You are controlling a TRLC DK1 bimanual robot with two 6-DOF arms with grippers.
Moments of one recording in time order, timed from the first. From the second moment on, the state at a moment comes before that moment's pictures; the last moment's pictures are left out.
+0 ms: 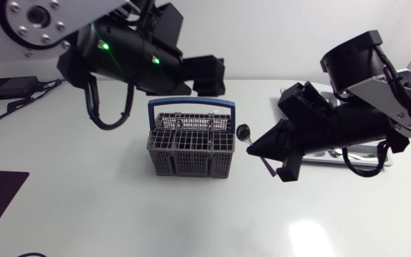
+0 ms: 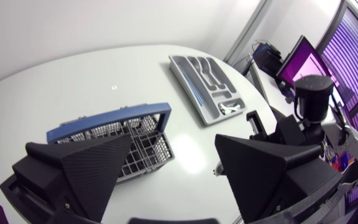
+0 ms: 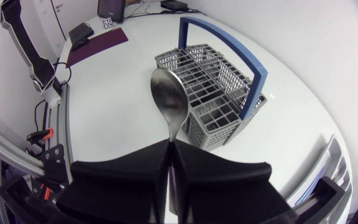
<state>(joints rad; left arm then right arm) -0.68 1.51 1.43 -0.58 0.11 -0.31 0.37 1.26 0.93 -0.59 -0.52 -0.49</state>
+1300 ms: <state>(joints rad) -0.41 1.12 0.98 -0.33 0.13 -0.14 -0.55 1.93 1.36 -0.76 -0.44 -1.56</state>
